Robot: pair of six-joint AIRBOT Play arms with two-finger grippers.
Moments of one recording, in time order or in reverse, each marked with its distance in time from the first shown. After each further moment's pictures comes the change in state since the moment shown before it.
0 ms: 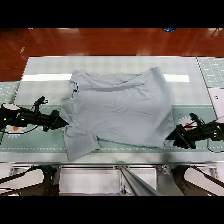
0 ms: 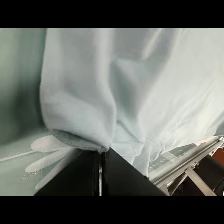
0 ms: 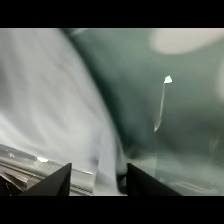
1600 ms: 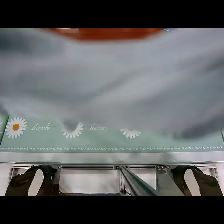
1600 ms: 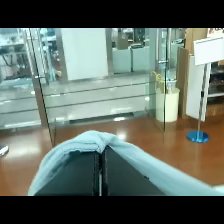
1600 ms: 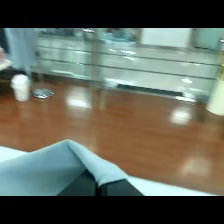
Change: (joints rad) left arm -0.055 0.780 1.292 0.359 -0.007 -0.248; right arm 0.131 0.605 1.405 0.154 0.076 0.063
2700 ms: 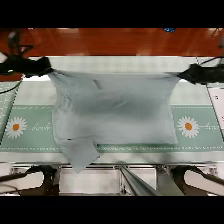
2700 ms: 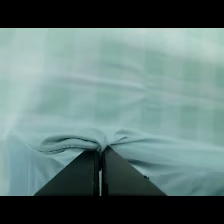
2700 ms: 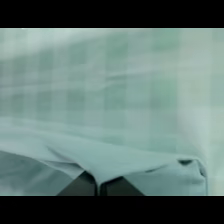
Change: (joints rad) left arm -0.189 -0.898 -0.565 -0.051 0.317 -0.094; right arm 0.121 -0.740 -0.681 0.110 -0.361 -0.188
